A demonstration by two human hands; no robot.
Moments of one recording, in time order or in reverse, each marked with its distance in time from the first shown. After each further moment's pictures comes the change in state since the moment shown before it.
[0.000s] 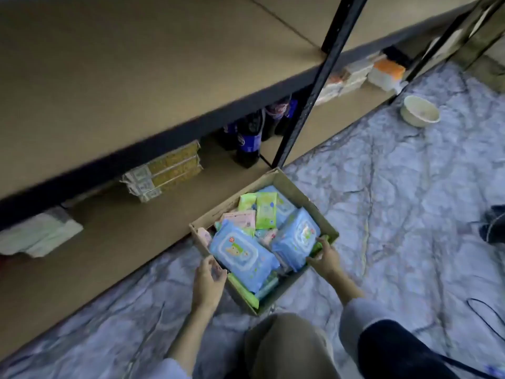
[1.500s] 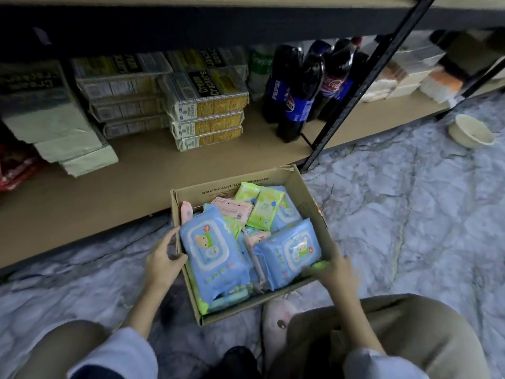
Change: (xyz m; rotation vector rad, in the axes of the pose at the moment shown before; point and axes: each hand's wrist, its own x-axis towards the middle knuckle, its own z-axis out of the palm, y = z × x) left_hand -0.008 -0.151 -0.076 -0.018 0.299 0.088; right_hand -0.056 0.032 0.104 -0.180 0.081 -0.066
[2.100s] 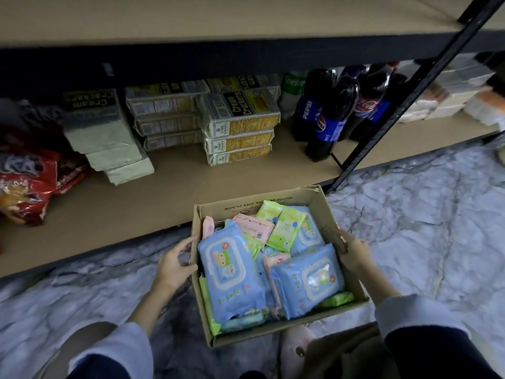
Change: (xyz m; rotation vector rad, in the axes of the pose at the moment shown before) left_hand 0.024 -0.009 -0.029 -0.009 -0.075 -0.007; right_hand 0.095 -0.042 -0.017 -0.211 -0.034 -0.379
